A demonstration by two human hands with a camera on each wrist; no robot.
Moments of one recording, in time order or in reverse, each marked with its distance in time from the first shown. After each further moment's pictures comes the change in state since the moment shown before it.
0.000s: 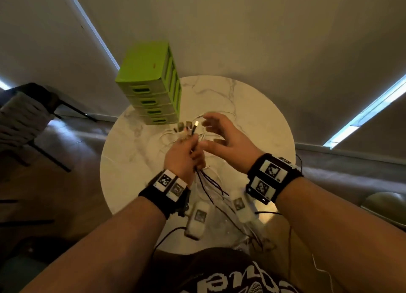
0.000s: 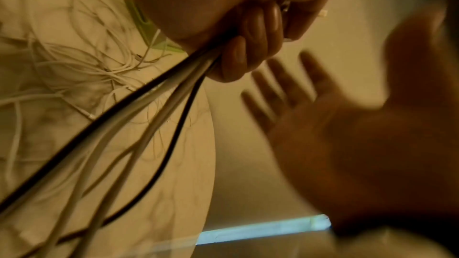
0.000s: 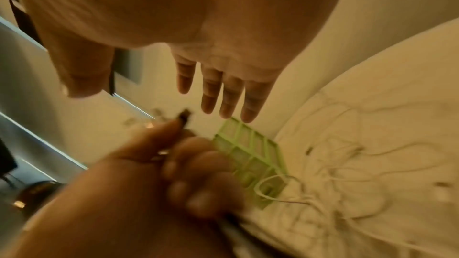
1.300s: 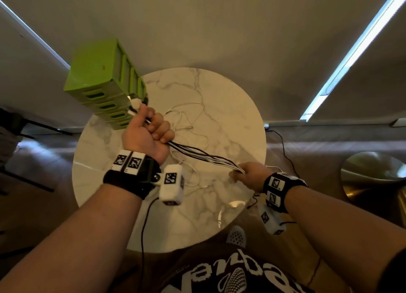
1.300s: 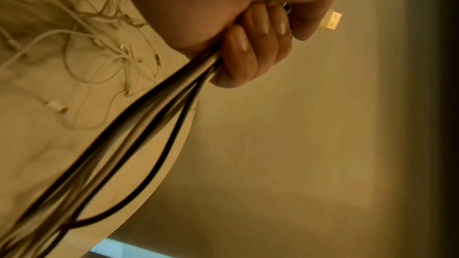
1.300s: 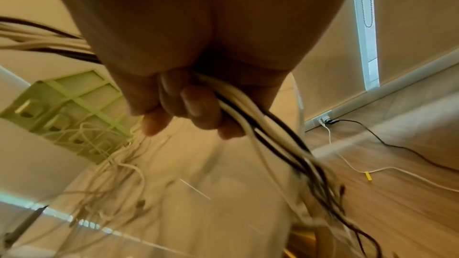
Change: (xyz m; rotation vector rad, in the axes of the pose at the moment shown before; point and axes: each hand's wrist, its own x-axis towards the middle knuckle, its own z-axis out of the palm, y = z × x) left_hand 0.036 0.008 0.024 -0.378 -0.249 0.028; right_hand -0.108 0.149 -0.075 -0.478 -0.042 0.658
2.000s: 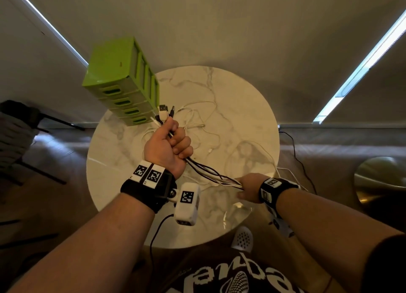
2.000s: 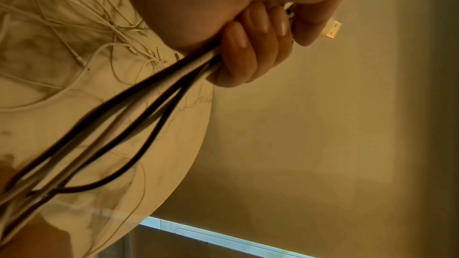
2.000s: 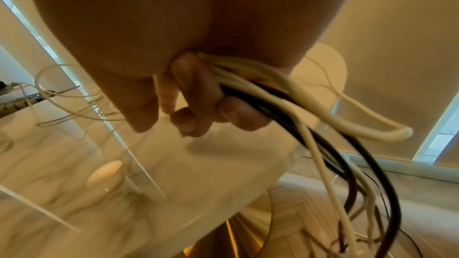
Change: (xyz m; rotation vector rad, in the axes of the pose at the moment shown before) left_hand -0.024 -0.016 -0.018 0.071 0.018 -0.110; right_hand 0.019 -0.017 0.040 -0.622 -0.253 -0.100
